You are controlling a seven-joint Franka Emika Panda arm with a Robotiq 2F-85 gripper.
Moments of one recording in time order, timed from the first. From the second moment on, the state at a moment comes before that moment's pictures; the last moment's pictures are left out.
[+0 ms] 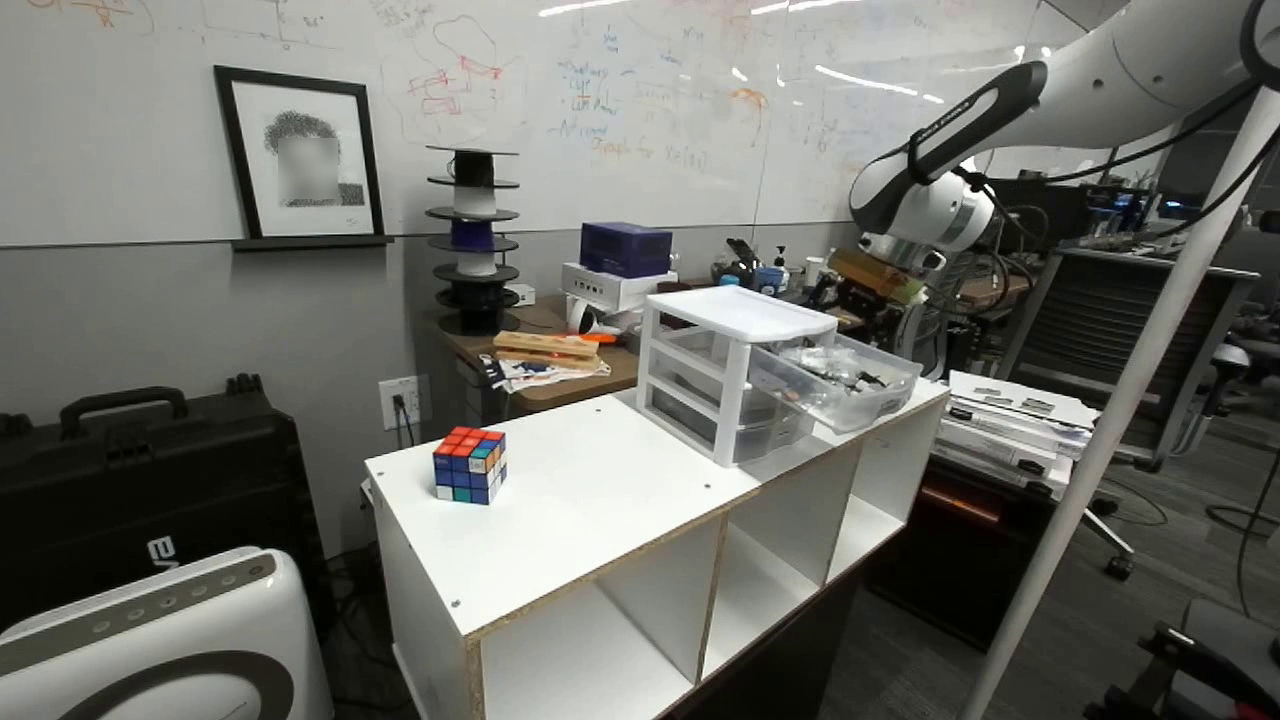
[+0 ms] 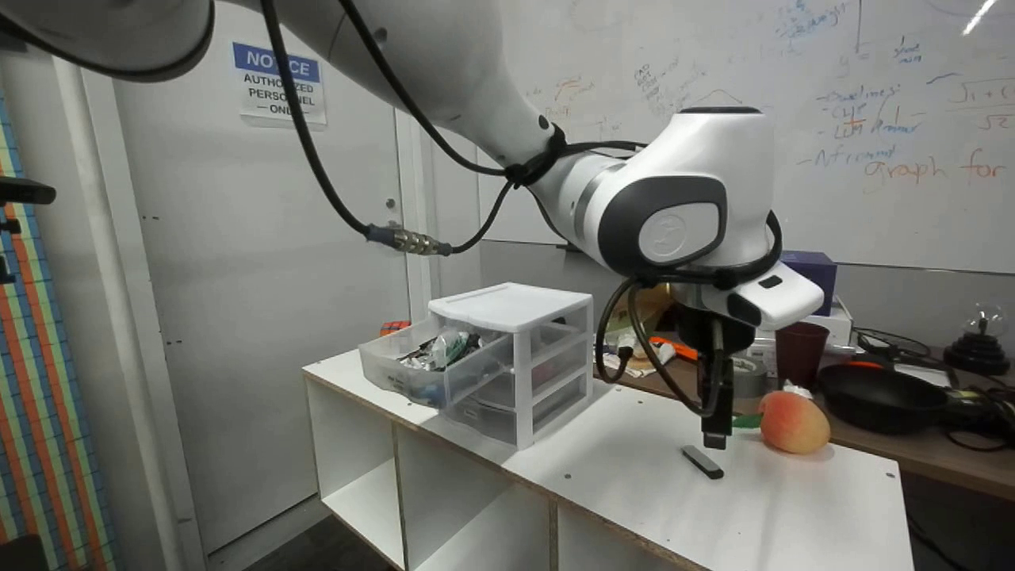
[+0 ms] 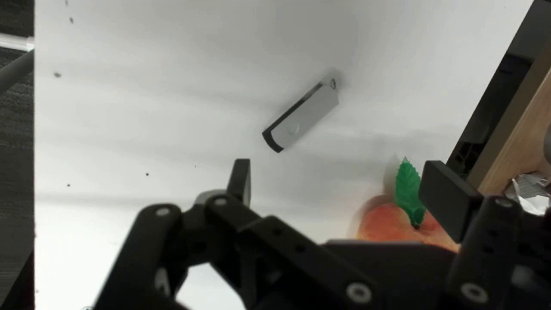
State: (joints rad) arm -0.27 0.79 -0.18 -1.43 0.36 2.44 0.63
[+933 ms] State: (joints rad) arm -0.28 0.88 -0.16 -1.39 0.39 2.44 0.71
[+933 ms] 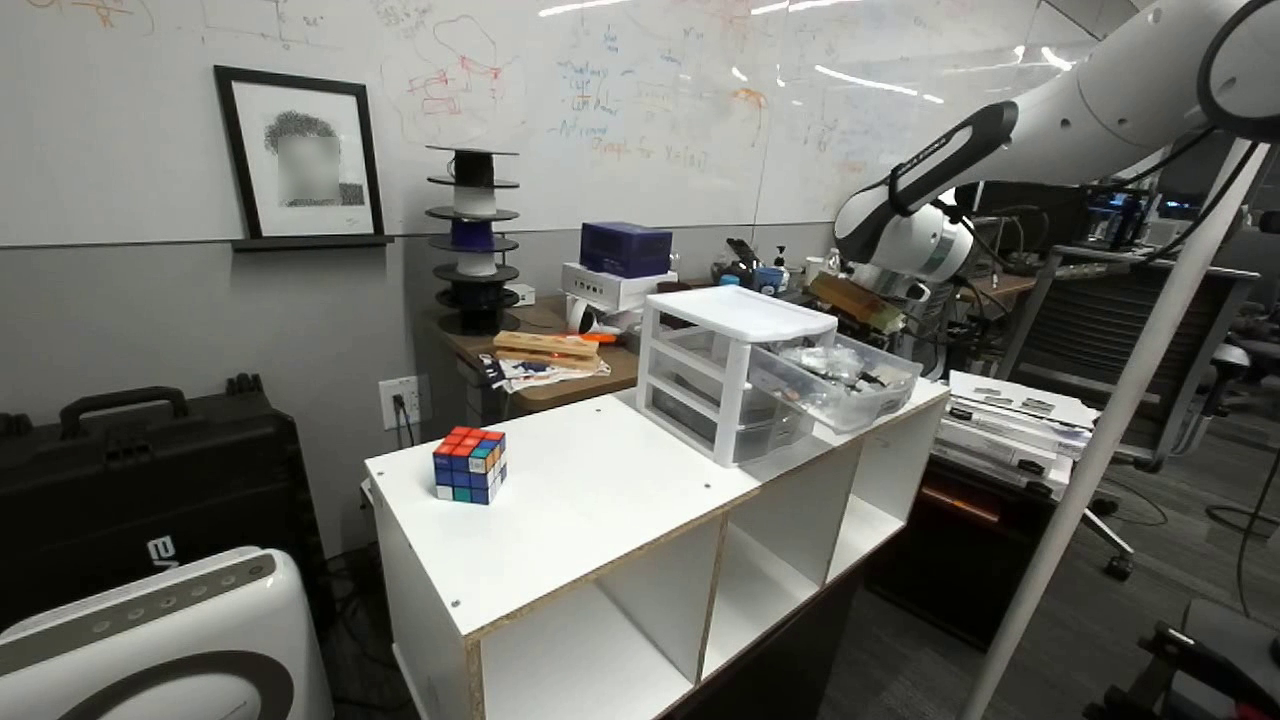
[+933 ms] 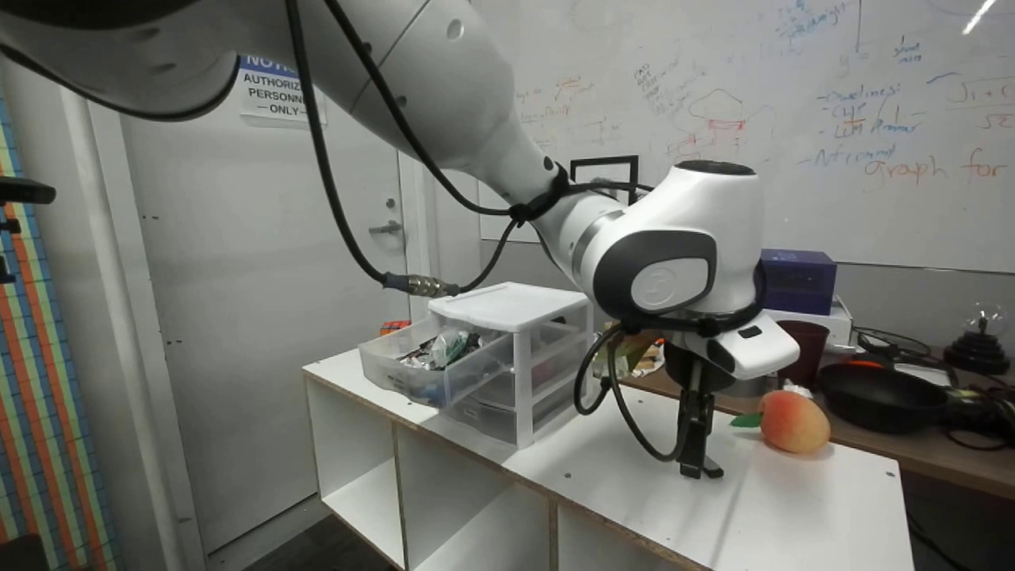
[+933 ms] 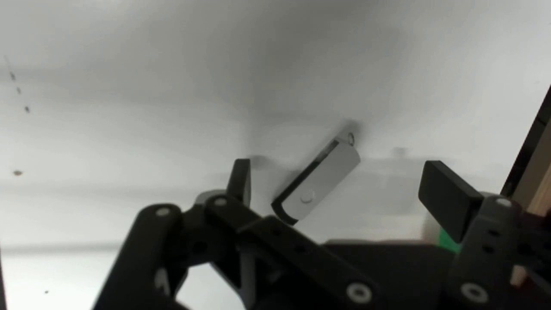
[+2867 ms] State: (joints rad) arm -0.20 0.63 -0.14 -1.49 0.29 2.16 0.65
